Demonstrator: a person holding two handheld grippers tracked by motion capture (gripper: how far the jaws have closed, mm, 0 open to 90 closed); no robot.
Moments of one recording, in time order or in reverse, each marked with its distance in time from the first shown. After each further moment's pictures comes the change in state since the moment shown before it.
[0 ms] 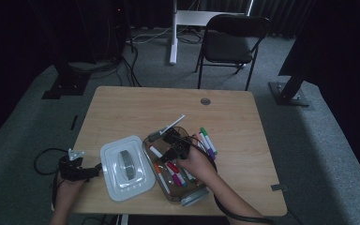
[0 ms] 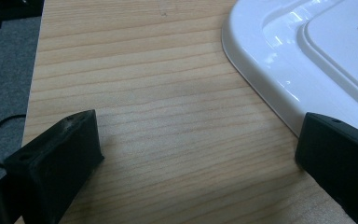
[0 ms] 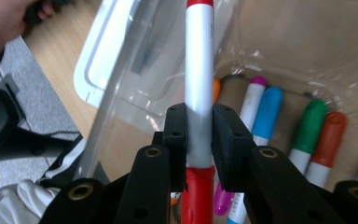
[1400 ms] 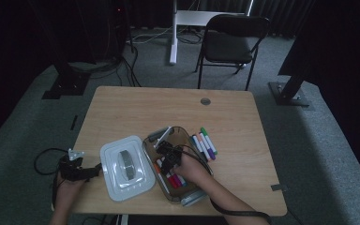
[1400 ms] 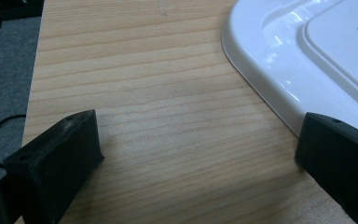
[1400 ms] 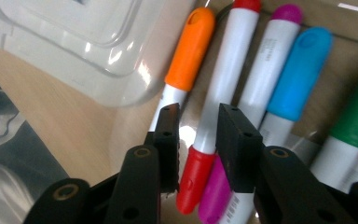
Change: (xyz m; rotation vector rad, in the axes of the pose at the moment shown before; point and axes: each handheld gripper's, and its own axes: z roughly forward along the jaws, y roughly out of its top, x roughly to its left) left arm 0.000 0.000 0.000 0.001 -0.001 0.001; right arm -0.012 -0.005 0.065 0.260 -0.060 -0.021
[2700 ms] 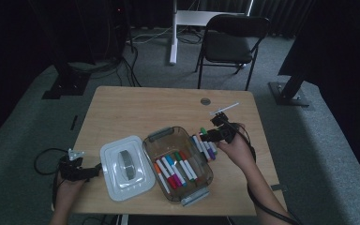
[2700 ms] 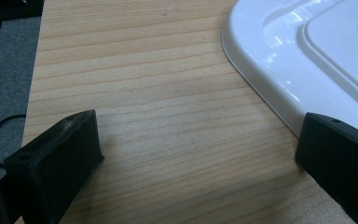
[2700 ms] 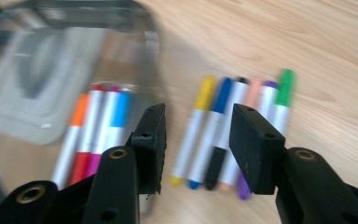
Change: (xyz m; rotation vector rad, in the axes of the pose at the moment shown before) left arm 0.000 0.000 0.000 0.000 0.000 0.000; right arm -0.106 -0.083 -0.123 -0.484 -0.126 0.148
